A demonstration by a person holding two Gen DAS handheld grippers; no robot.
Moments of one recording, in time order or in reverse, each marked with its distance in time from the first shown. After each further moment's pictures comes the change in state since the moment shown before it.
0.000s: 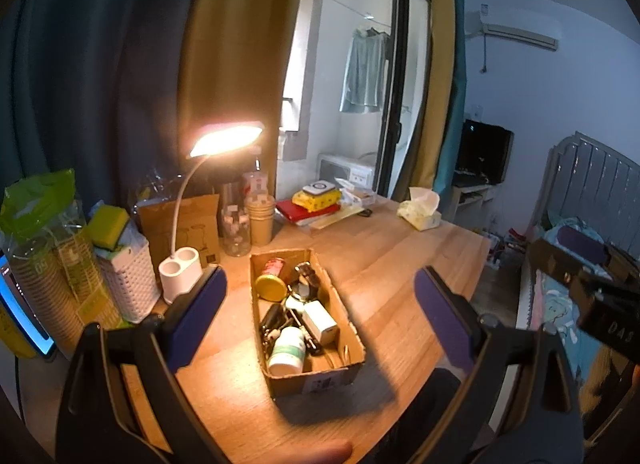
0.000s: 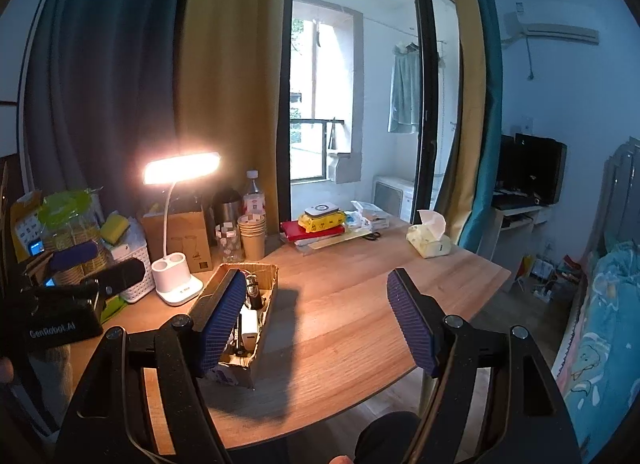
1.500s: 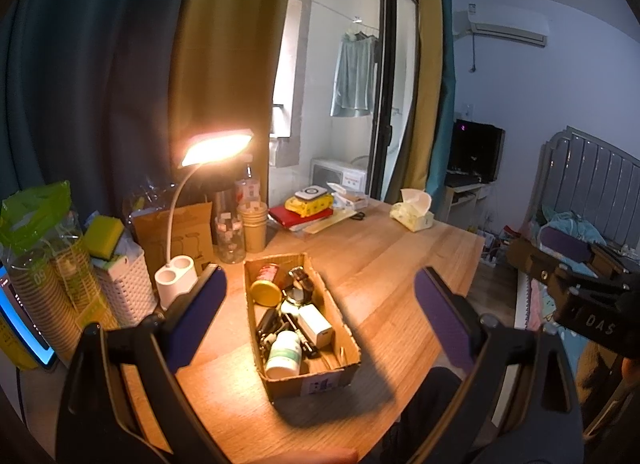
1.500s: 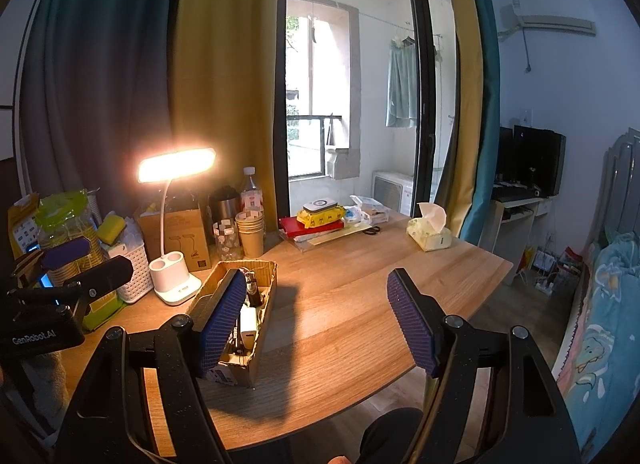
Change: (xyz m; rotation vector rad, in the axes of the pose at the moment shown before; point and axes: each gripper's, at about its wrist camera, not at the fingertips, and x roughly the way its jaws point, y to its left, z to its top) left arm -0.004 -0.005 0.000 0.031 -0.018 -0.021; right arm 0.003 -0.002 -0.002 0.014 0.004 -0.002
